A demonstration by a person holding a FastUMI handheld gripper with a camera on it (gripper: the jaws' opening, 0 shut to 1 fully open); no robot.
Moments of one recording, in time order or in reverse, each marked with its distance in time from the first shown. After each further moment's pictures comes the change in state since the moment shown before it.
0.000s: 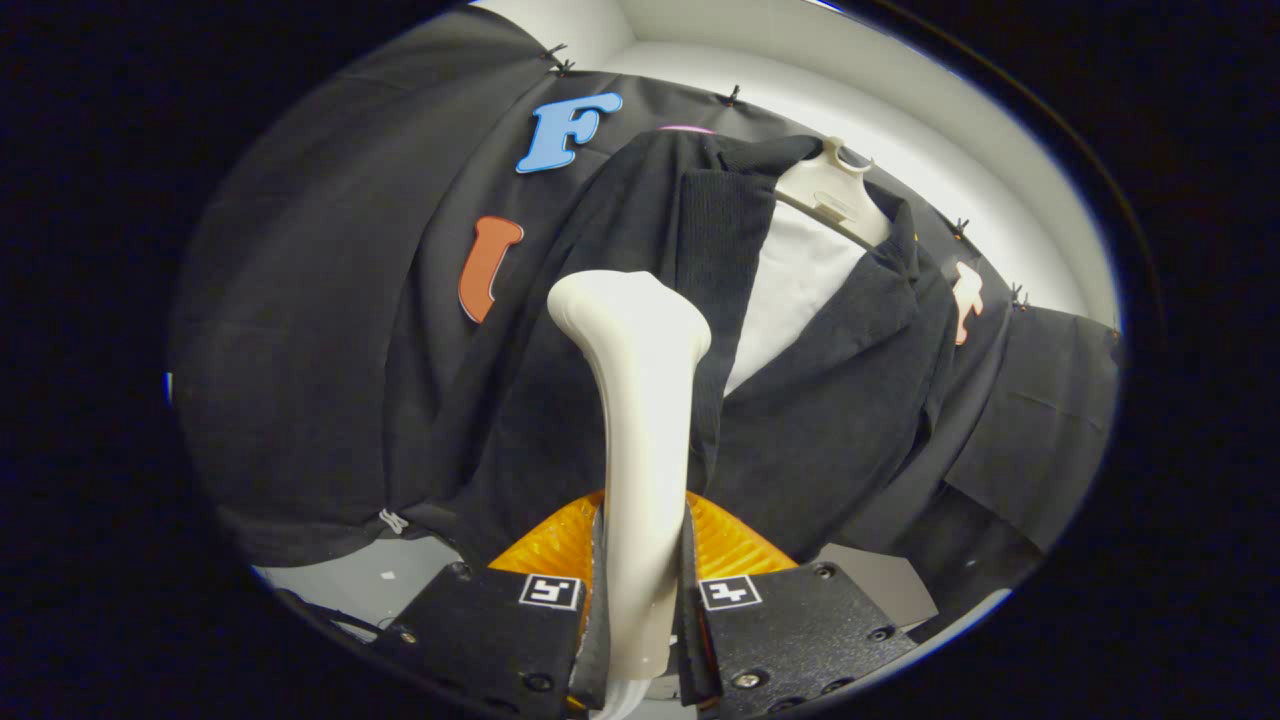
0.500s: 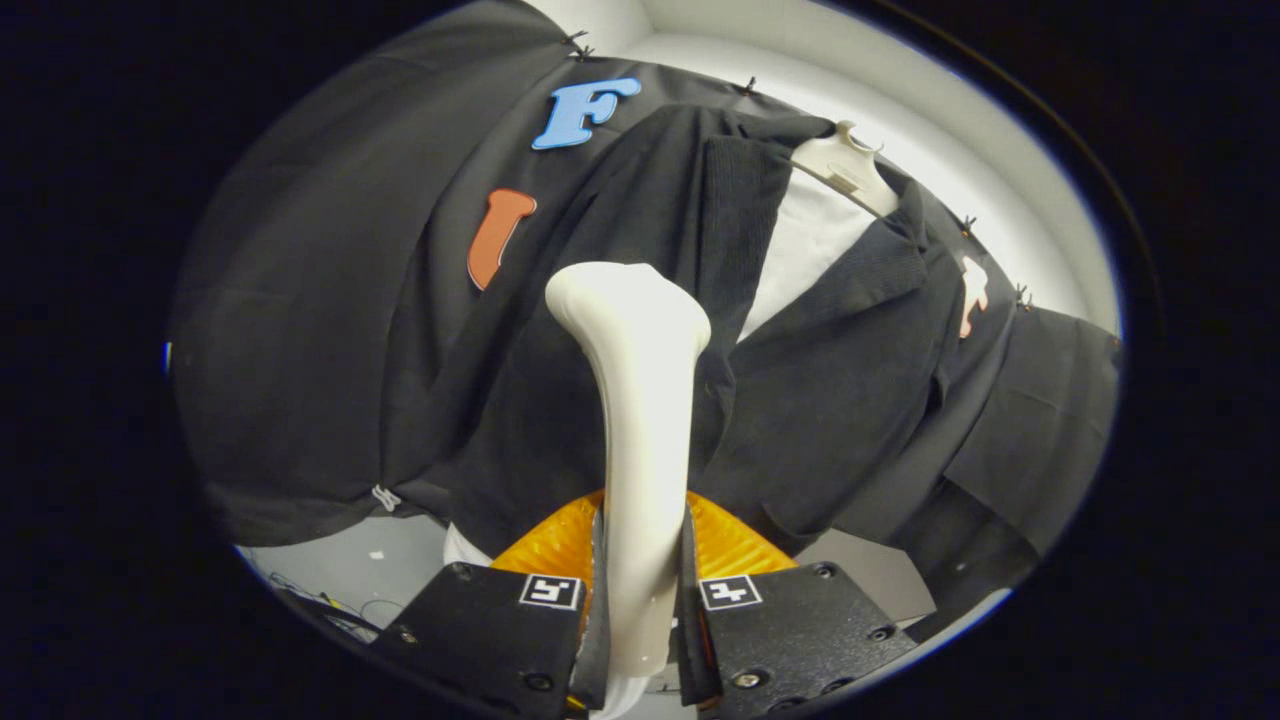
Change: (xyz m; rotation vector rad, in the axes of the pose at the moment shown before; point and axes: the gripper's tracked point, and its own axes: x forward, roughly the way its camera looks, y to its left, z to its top) arm 0.003 0.009 -0.048 -0.052 0.036 0.008
